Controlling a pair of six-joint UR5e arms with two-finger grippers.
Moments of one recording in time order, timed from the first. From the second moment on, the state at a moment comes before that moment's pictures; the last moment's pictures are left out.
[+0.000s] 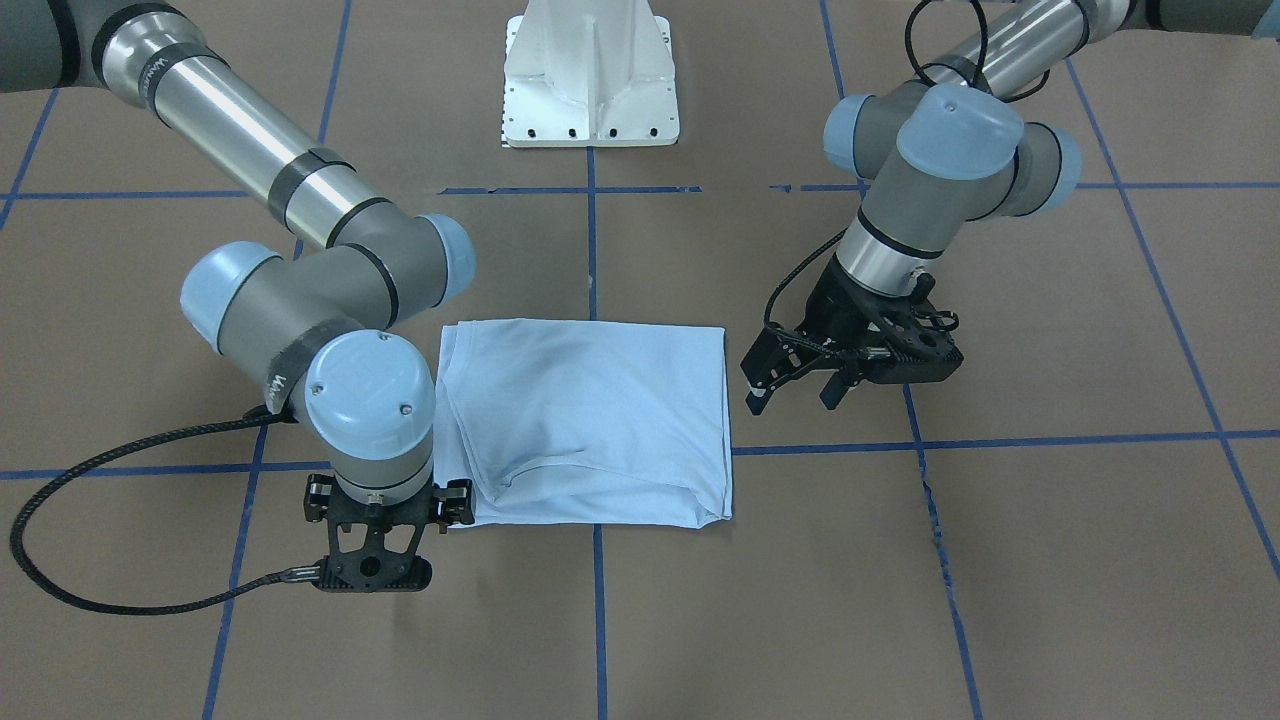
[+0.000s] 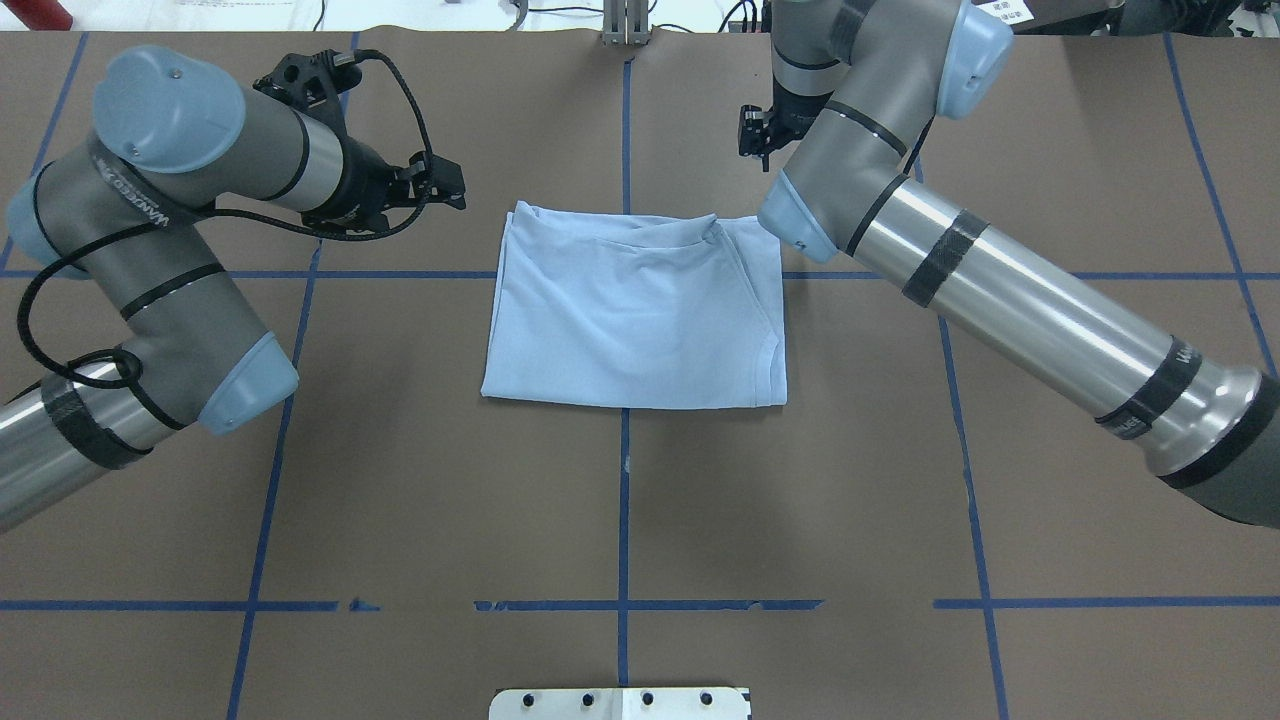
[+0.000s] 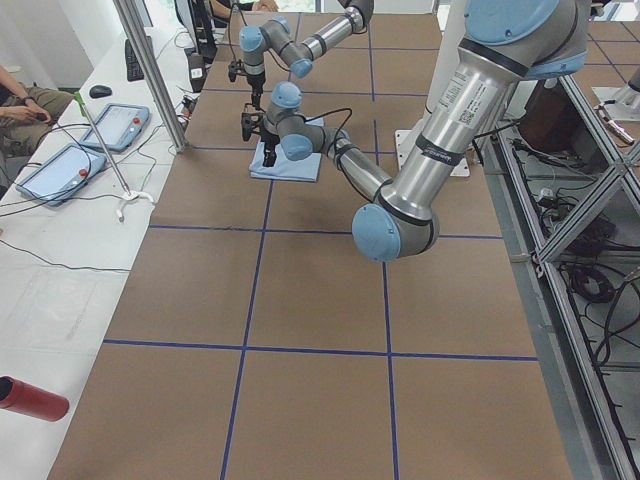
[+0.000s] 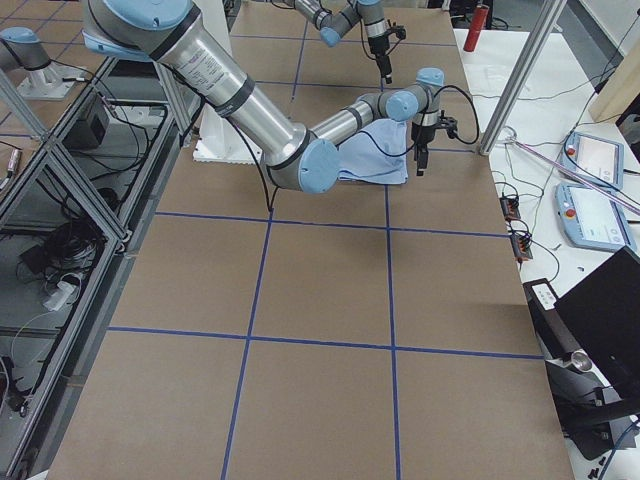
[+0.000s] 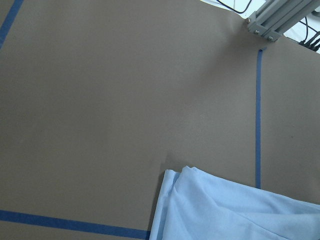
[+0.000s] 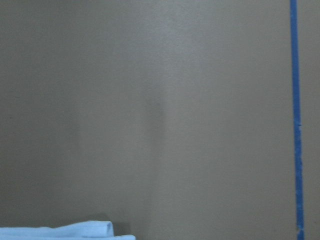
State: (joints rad) left arm -0.82 -2.05 -1.67 -2.06 -1.96 -1.31; right arm 0.89 -0.68 1.19 -1.61 1.96 0.83
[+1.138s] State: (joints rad) left arm -1.35 -1.74 -1.83 -1.64 -2.11 -0.21; right arm 1.44 -1.38 1.65 -1.73 2.32 -0.01
